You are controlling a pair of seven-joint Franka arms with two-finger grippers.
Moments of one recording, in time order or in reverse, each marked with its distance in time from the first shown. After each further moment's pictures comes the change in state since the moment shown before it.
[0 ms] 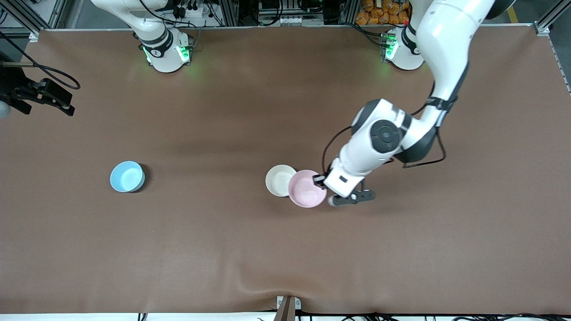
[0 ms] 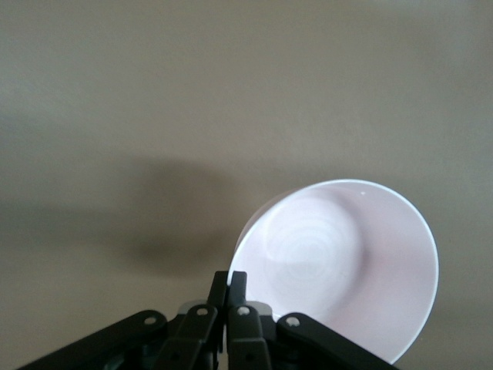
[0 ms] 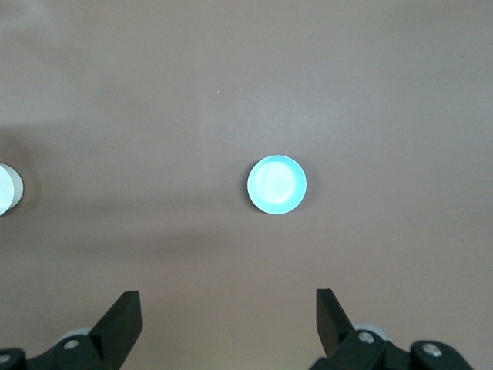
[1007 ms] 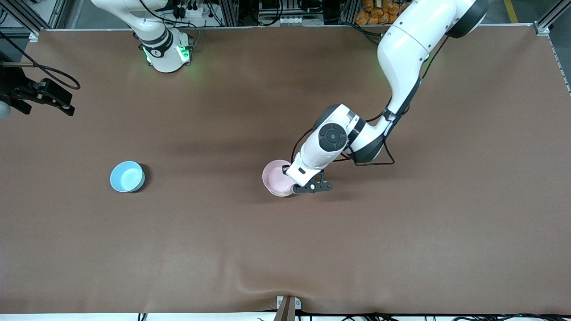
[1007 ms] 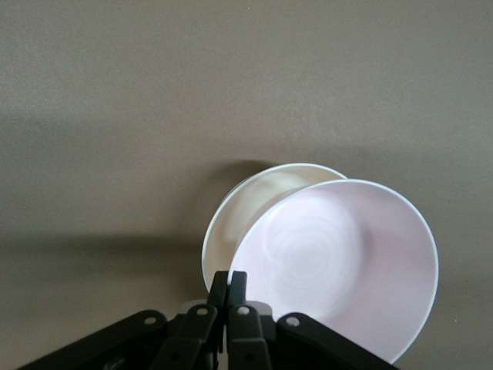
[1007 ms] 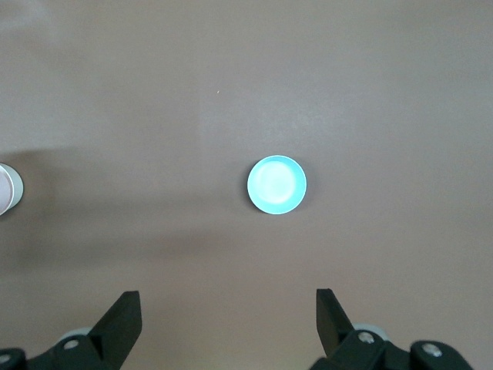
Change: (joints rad) left arm -0.157 0.131 0.045 0.011 0.009 0.098 -0.033; right arm 0.000 0.000 0.000 0.000 0.000 0.000 0.000
